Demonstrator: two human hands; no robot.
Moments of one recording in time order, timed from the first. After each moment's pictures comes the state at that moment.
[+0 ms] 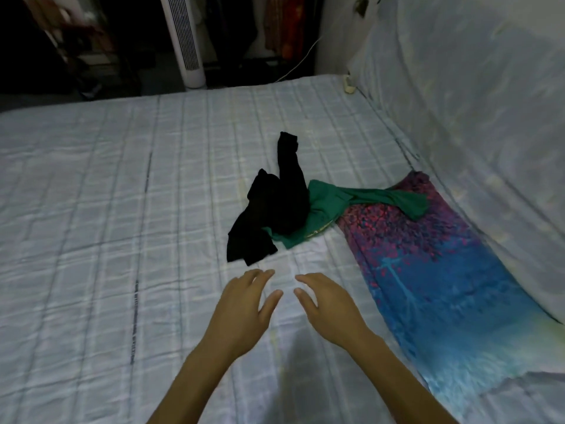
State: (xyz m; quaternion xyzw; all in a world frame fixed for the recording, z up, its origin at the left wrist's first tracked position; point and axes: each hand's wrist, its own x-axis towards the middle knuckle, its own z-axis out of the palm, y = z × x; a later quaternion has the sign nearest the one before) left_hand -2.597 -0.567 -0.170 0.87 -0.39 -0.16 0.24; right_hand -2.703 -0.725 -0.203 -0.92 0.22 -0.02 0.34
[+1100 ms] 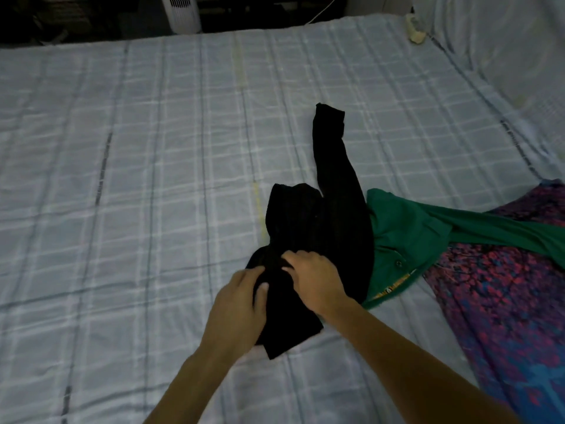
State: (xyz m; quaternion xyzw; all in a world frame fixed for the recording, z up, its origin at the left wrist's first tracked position) left_hand -2.305 -0.688 -0.418 0.88 -0.29 -0.18 0.32; right_hand -2.351 -0.854 -0.466 -0.97 0.13 -0.01 0.18
